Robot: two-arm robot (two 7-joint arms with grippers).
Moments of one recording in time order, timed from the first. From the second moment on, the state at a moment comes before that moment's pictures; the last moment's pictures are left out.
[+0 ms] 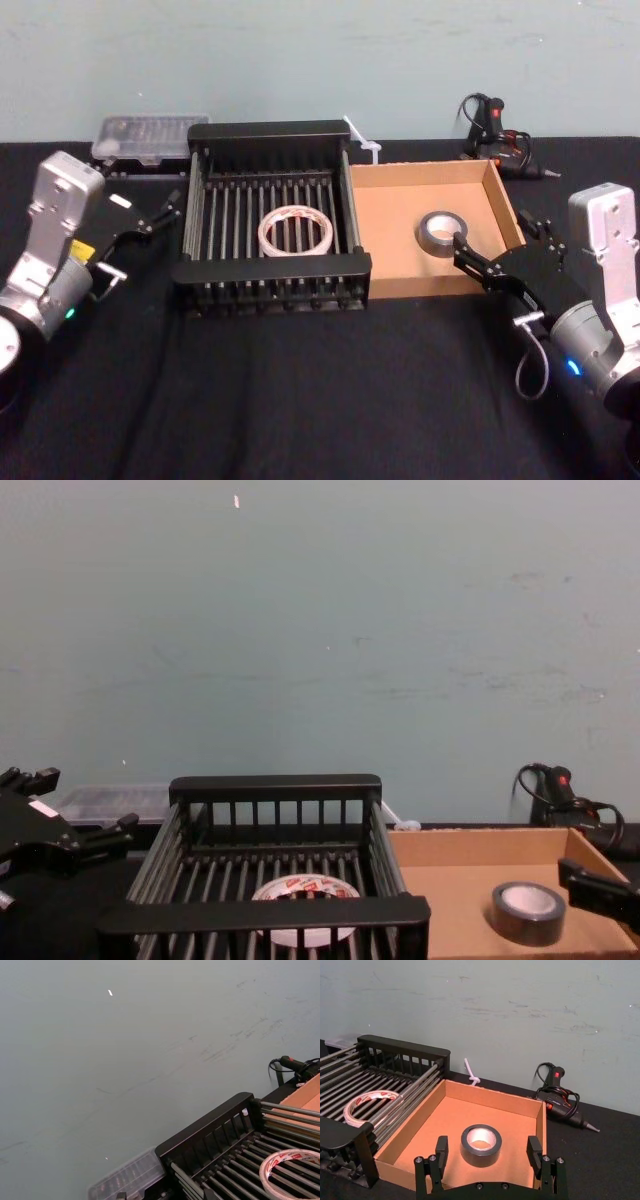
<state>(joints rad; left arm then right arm) -0.20 0.60 0.45 -1.41 -0.25 -0.12 0.03 -0.08 0.23 -0.13 -1.67 0.09 0.11 0.17</state>
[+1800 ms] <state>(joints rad) -0.20 0.60 0.45 -1.41 -0.25 -0.12 0.03 -0.09 0.22 -0.13 -1.67 0.09 0.10 0.18</state>
